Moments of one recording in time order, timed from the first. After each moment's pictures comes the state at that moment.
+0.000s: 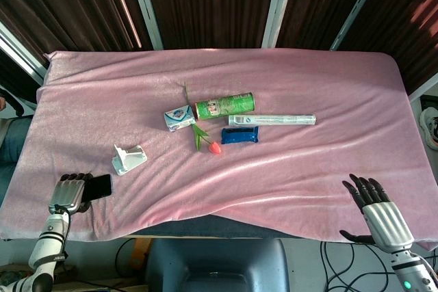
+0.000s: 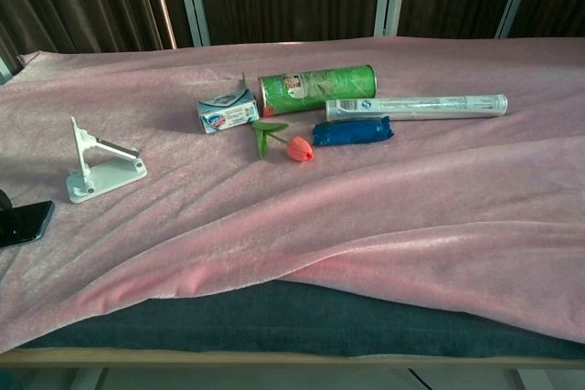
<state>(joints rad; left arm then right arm) -0.43 -1.37 -0.04 -1.45 0.89 0.98 0.52 0.08 -1.07 -0.07 -1.68 -1.63 1.39 -0.12</state>
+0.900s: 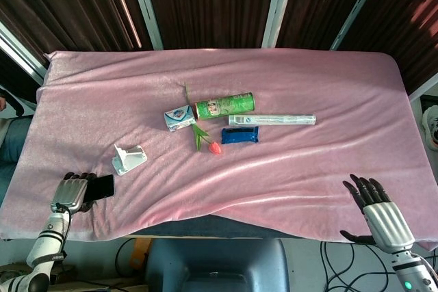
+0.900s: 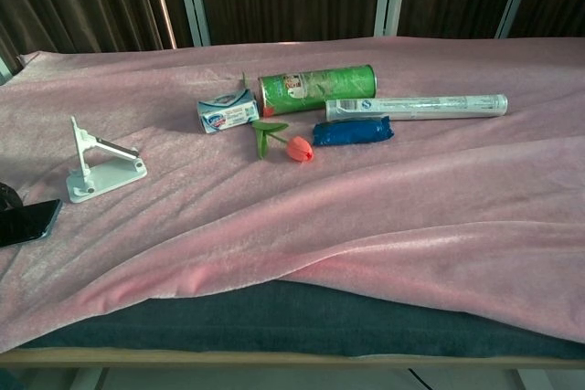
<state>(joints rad) -0.44 -1.35 -0.02 -1.45 0.99 0.97 0.40 0.08 -1.07 -0.07 -1.68 -1.63 1.39 -0.12</state>
